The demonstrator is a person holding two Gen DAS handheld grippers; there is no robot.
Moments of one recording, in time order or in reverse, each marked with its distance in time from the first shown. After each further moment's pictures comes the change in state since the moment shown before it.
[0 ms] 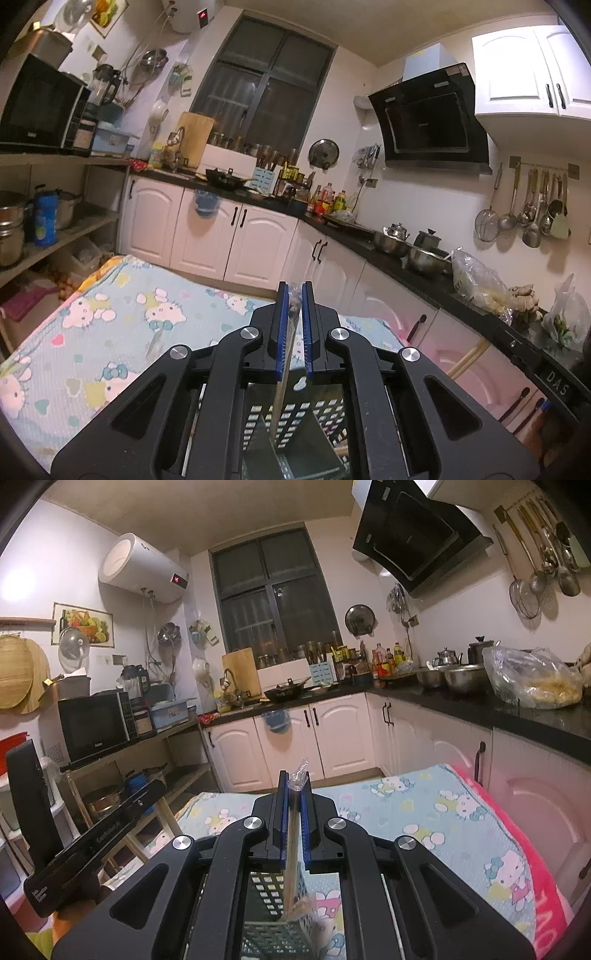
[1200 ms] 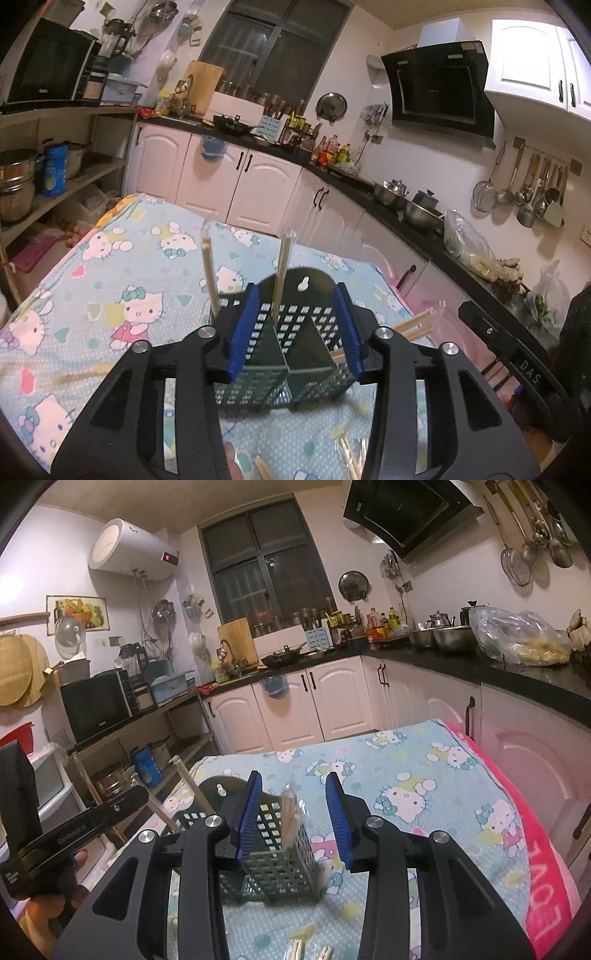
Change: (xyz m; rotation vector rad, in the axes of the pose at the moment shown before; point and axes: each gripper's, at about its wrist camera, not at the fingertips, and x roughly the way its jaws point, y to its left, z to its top) left arm -0.050 0.009 -0.025 -0.064 0.215 0.000; right arm -0.037 -0.003 -0.027 0.045 0.139 -0.001
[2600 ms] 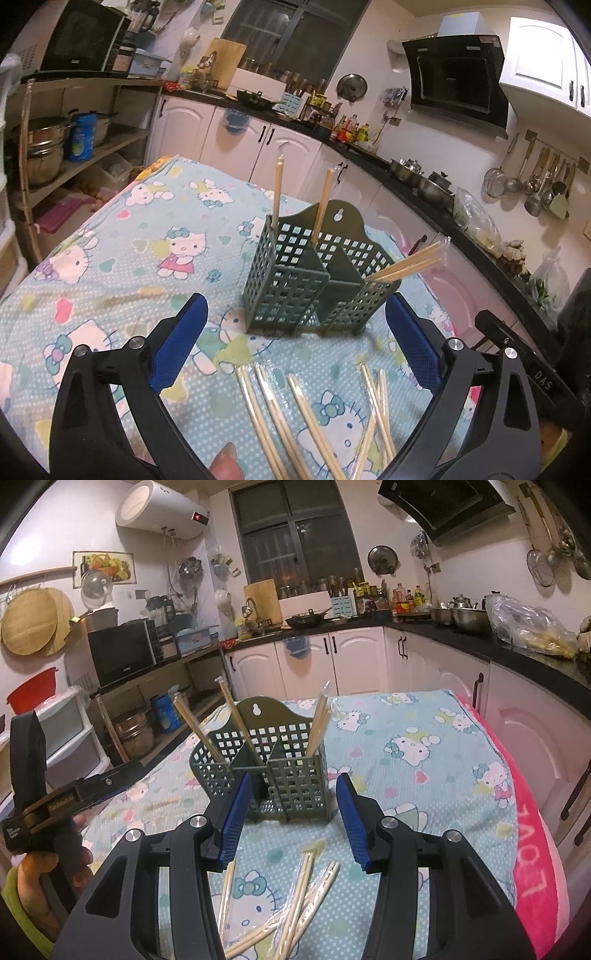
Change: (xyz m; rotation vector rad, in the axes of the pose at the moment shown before) left arm -0.056 0.026 -0.047 -0.052 0.091 0.059; right arm -0.055 0.027 -0.045 -0.106 0.154 0.059
